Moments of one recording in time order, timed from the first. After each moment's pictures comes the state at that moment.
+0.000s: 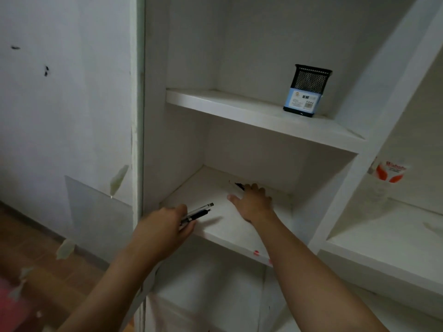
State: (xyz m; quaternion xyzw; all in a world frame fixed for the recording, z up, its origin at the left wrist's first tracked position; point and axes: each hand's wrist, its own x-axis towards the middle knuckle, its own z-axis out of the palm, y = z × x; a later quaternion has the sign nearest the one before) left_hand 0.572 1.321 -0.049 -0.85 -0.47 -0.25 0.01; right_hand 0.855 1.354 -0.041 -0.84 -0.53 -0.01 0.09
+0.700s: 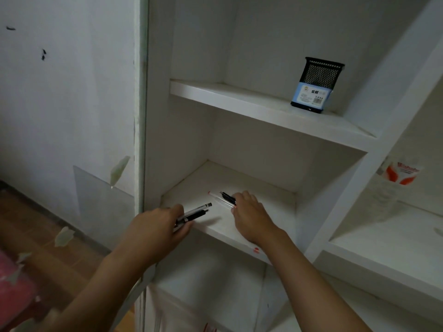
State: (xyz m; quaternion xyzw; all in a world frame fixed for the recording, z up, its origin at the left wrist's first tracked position) left_hand 0.559 1.306 -0.054 -0.85 -0.47 -0.25 0.03; right_hand 0.835 1.305 -0.060 -0.70 -0.70 -0.04 0.14
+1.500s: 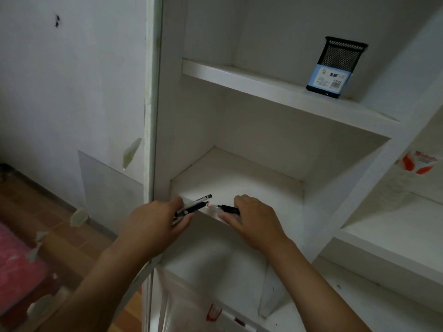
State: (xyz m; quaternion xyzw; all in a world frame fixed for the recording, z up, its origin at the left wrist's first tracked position) left_hand 0.539 1.298 -0.066 -0.84 -0.49 -0.24 0.00; right_hand 0.802 1.259 -0.067 -0.66 -0.72 -0.12 0.14
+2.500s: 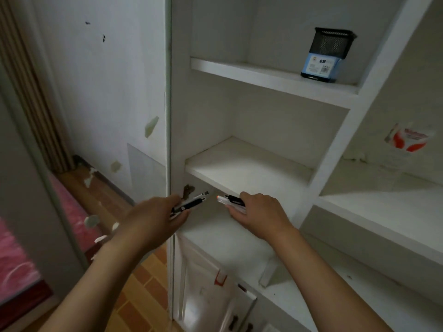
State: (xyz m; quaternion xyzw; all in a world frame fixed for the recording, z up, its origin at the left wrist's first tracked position) left_hand 0.525 1.179 -0.061 -0.79 -0.57 -0.21 -0.03; right_hand 0.806 1.182 -0.052 -0.63 -0.76 -0.08 0.09
